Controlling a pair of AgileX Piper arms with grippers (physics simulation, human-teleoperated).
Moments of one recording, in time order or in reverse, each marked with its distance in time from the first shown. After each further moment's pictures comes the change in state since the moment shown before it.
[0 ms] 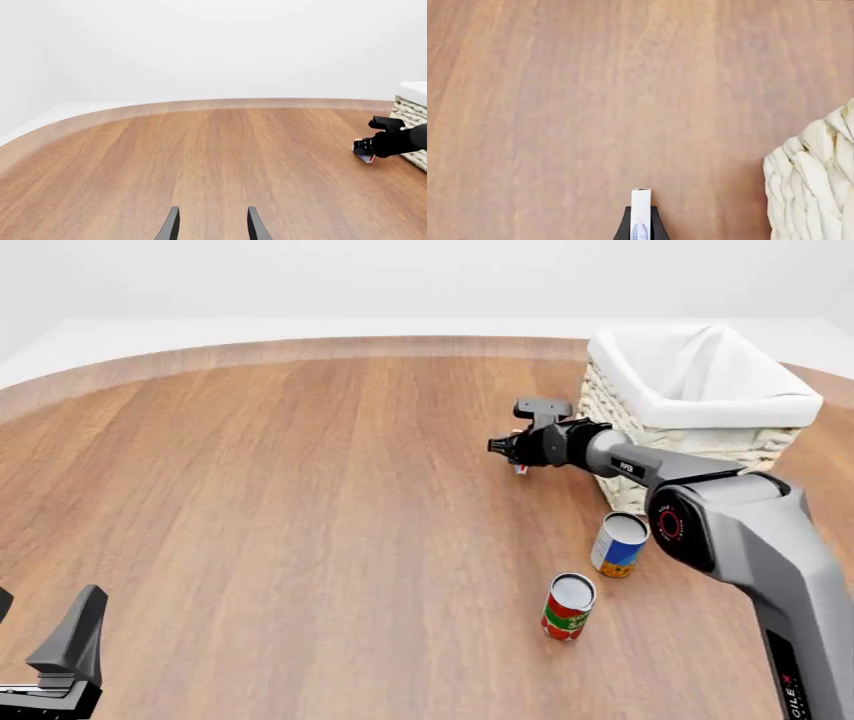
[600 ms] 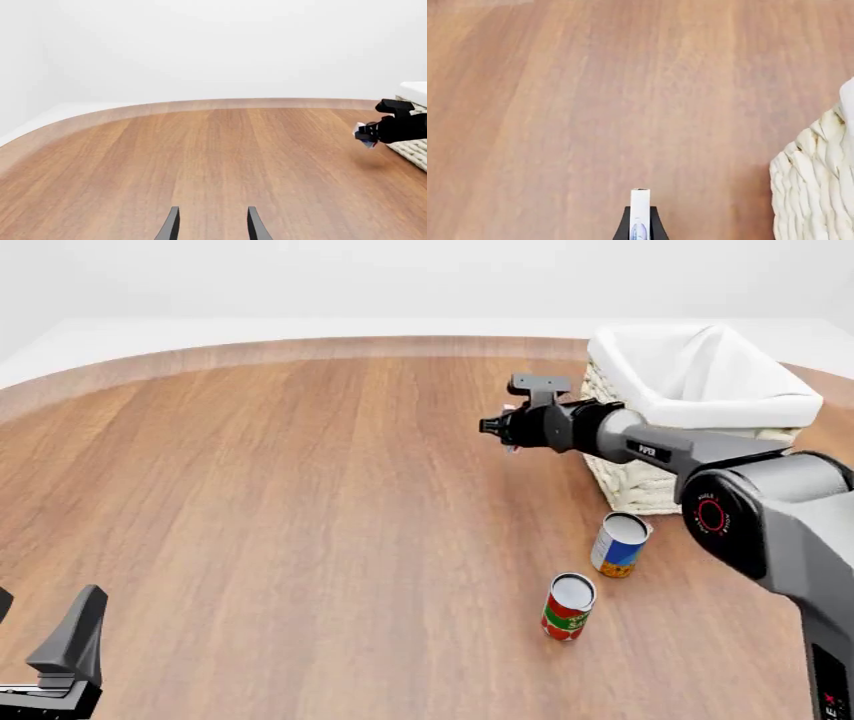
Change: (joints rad) left arm 0.000 0.000 0.000 0.000 0.000; right arm 0.047 -0.203 0.187 -0.081 -0.046
